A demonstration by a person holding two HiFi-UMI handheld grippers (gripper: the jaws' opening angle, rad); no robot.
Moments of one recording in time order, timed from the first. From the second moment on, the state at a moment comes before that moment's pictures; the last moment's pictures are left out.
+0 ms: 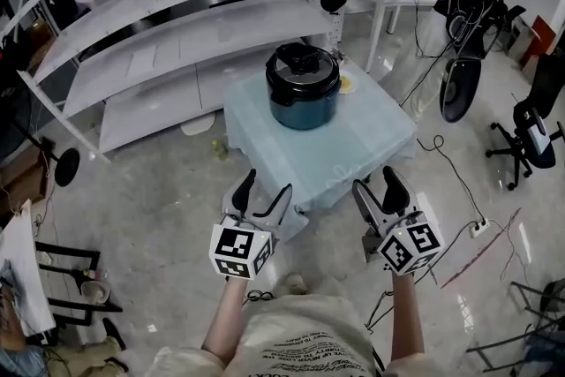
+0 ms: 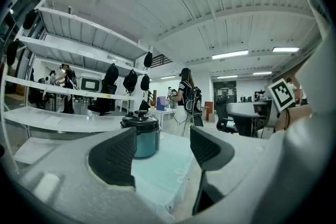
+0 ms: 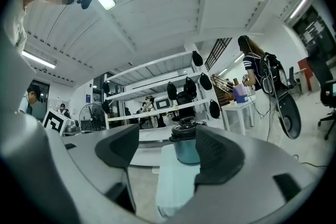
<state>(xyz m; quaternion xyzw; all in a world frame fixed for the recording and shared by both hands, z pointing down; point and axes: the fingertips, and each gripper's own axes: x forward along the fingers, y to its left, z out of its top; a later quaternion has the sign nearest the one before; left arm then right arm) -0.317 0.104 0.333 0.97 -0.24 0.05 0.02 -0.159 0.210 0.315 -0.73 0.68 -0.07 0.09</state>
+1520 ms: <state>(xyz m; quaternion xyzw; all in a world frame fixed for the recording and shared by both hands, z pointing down) -0.138 -0.108 0.356 0.93 -0.35 0.08 0.06 0.019 -0.068 0.328 -0.59 0.80 -0.09 0.04</state>
